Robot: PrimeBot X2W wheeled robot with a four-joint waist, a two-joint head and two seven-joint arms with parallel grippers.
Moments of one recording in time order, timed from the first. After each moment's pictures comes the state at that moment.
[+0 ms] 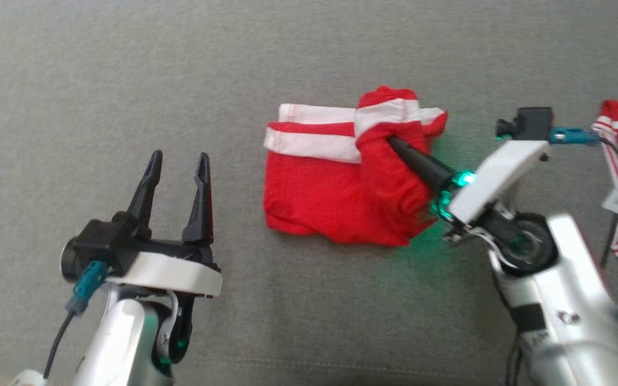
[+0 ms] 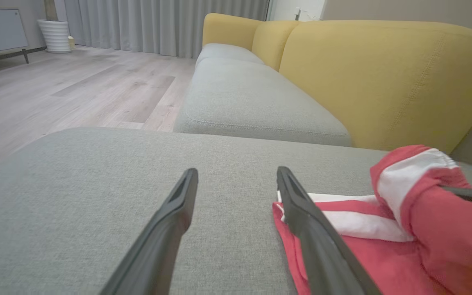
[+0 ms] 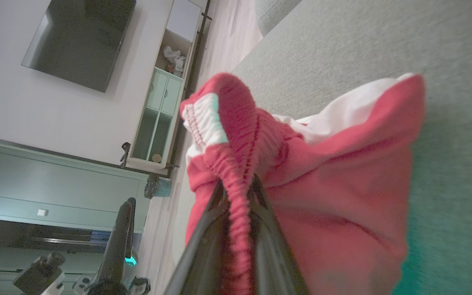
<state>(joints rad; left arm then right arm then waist) -0.17 0.11 -0.28 0.07 -0.27 0.08 -0.25 -0.42 -0.07 0.20 0.21 1.06 0.12 0.65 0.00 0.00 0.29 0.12</state>
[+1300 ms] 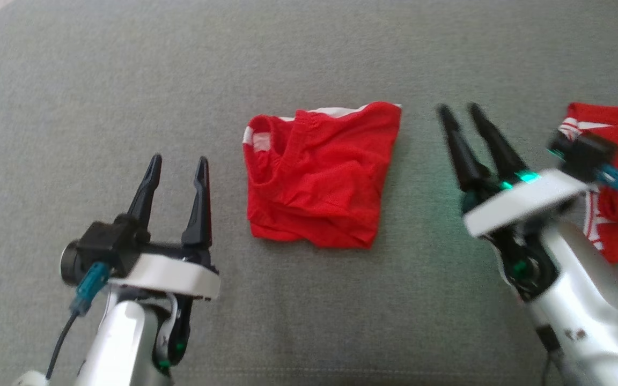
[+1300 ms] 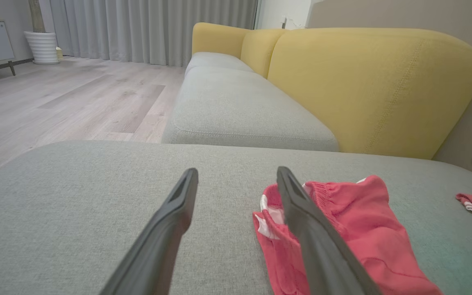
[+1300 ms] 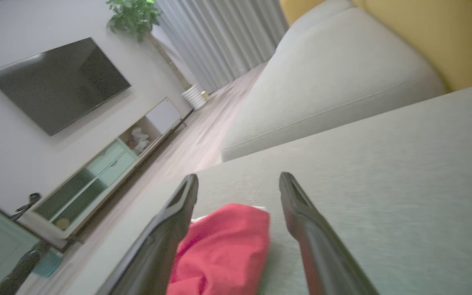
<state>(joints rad) -0.17 0.07 -0.24 0.11 -0.22 0.04 -0.25 -0.47 -0.26 0.48 0.33 0.88 0.12 -0.10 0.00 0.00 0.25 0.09</state>
